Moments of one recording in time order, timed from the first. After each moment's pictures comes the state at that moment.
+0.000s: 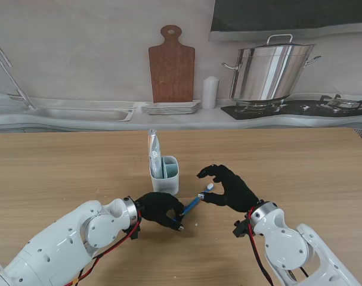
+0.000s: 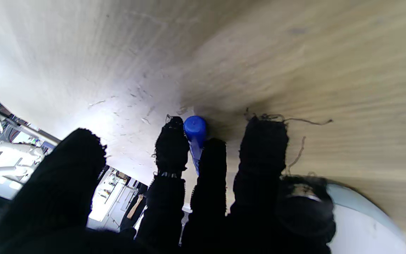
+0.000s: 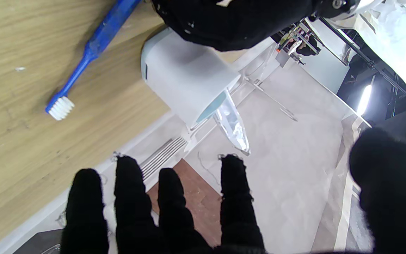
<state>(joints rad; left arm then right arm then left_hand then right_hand) 1.22 -1.05 -0.77 -1.40 0.63 -0.30 -0.20 -1.69 -1.10 1.27 -1.78 -0.40 -0.11 0.05 0.49 -0.38 0.41 0.09 0.66 -0.01 0.91 0.57 0.71 0.11 0.51 0.41 1.02 0.23 0.99 0.87 0.73 0.25 1.76 0.72 0.09 -0.55 0.89 0.06 0.20 -0.07 0.98 0.33 0.18 0.31 0.78 0.35 0.31 0.34 0.61 0.41 -0.01 0.42 1.01 0.30</state>
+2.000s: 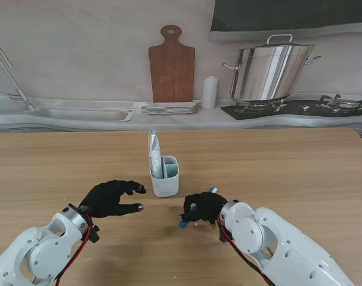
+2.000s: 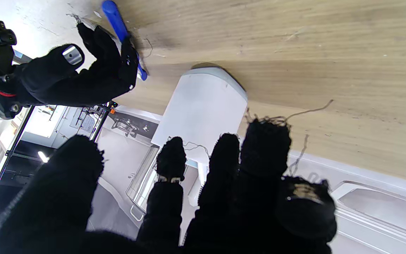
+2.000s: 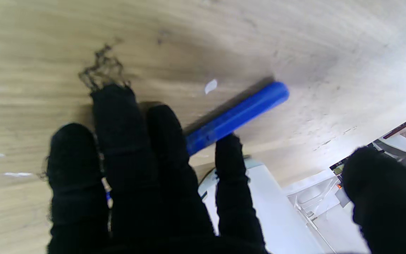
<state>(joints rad) 1.72 -1.06 -1.37 -1.74 0.77 -0.31 -0.05 -1.36 -1.05 0.87 -1.57 -0.64 0.12 0.26 0.48 -0.33 0.38 0.09 0.53 -0.01 0.62 0.44 0.77 0.23 0.53 0.41 1.05 0.24 1.02 0.90 0.75 0.25 1.76 0.72 0.03 -0.41 0.85 0.14 0.52 -0.02 0.96 0.37 1.04 0.29 0.87 0.39 1.20 0.30 0.86 0.54 0.66 0.50 1.41 0.43</state>
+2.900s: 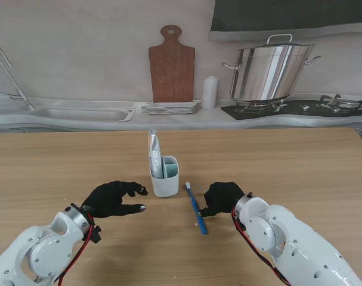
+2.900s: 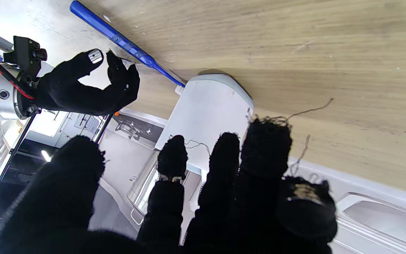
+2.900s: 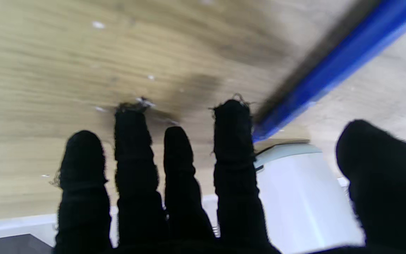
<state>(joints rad) 1.71 -1.06 -1.36 -1.73 0.73 -0.31 -0.08 -1.38 -1.04 0.97 -1.49 -0.87 0.00 0.15 0.49 -0.32 0.36 0.09 0.55 0.00 0.64 0.44 0.78 0.23 0.53 0.41 1.05 0.24 1.02 0.90 0.75 0.26 1.76 0.73 0.17 -0.56 0.86 0.14 0.98 -0.05 1.06 0.40 0.68 0.20 0.83 0.42 0.83 0.28 0.85 0.56 0.45 0.46 1.33 0.45</state>
